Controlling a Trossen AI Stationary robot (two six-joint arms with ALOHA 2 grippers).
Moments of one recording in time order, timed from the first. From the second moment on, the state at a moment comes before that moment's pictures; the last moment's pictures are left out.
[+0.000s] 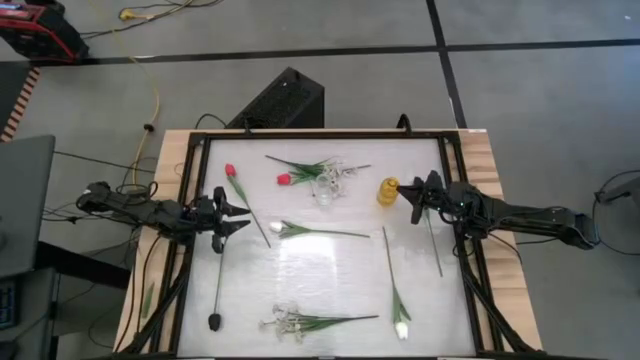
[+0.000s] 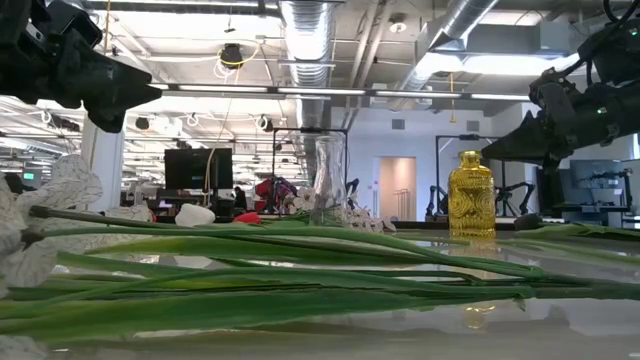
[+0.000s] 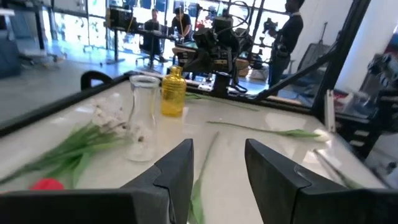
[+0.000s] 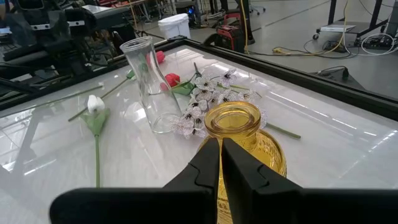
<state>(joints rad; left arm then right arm) -0.30 0.06 0.01 0.07 -0.43 -0.14 -0.26 0.28 0.01 0.04 0.21 0.26</state>
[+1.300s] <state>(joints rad) -0.22 0.35 0.01 0.50 -0.49 0.01 -0.06 0.78 0.78 -0.93 -0.08 0.75</state>
